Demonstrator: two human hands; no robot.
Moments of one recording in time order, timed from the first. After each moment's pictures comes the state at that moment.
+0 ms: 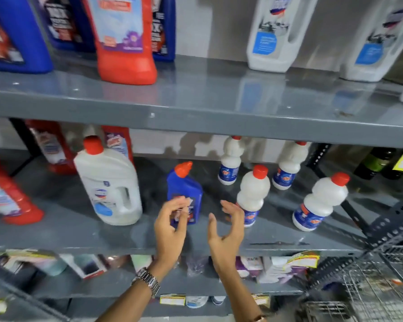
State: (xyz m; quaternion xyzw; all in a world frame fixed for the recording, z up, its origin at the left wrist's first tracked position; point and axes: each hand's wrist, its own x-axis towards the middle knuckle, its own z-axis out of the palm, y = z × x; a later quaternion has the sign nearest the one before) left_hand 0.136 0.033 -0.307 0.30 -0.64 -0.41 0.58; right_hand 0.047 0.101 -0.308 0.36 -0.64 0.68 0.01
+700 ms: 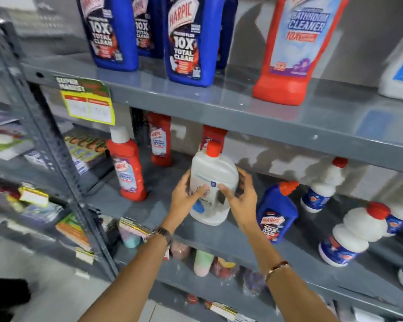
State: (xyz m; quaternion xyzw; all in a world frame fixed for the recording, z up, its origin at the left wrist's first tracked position) left_hand 0.301 -0.103 -0.291 0.42 -0.59 -0.48 0.49; right_hand 0.158 -0.044 -0.261 0.50 -0.57 0.62 -0.22
